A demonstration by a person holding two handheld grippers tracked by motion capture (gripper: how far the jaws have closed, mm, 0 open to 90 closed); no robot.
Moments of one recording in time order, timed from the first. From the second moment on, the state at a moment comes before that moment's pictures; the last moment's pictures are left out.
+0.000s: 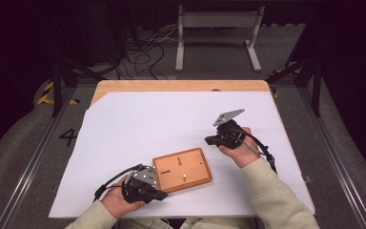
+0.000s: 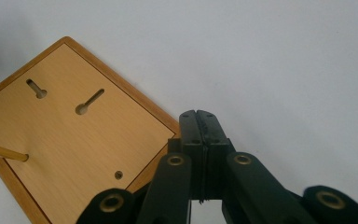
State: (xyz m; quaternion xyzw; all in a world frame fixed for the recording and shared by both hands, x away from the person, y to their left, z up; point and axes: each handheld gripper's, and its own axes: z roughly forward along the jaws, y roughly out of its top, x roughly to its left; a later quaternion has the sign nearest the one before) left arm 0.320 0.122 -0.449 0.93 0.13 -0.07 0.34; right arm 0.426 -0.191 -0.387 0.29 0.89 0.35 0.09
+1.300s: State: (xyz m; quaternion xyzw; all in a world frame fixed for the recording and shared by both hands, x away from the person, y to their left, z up) left arm 0.358 0.172 -0.409 0.81 0.27 0.12 0.50; right arm 0.376 -0.254 -0.378 0.28 0.83 0.45 0.15
